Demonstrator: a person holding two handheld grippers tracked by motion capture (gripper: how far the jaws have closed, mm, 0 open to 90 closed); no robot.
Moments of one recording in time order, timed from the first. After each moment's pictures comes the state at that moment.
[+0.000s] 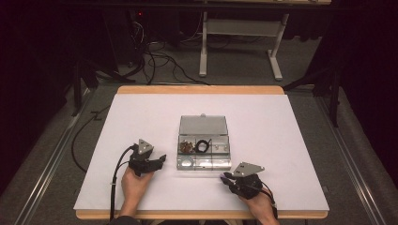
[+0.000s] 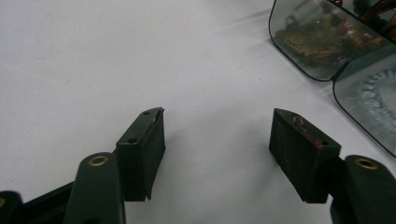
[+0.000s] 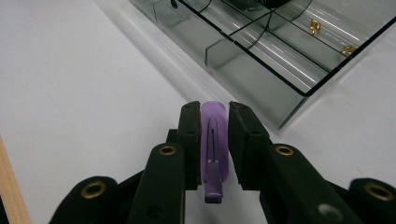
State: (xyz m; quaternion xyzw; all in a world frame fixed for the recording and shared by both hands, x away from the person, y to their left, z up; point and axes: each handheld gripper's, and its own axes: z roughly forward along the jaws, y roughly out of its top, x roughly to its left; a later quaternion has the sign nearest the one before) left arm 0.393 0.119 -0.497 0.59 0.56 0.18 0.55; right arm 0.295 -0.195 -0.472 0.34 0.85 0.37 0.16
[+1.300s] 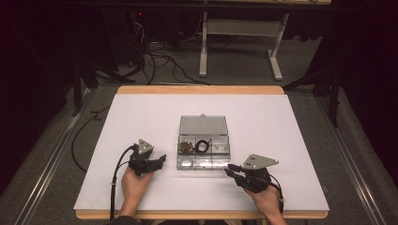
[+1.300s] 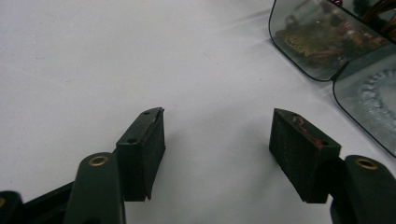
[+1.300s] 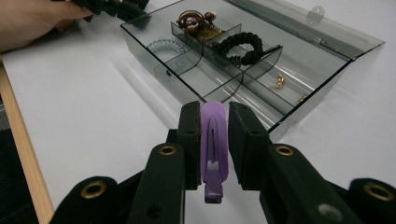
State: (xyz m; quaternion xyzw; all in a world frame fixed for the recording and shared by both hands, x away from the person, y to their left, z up) left arm 0.393 0.119 -0.497 0.59 0.56 0.18 0.55; right arm 0.298 -0.212 -0.436 0.34 0.82 0.42 0.16
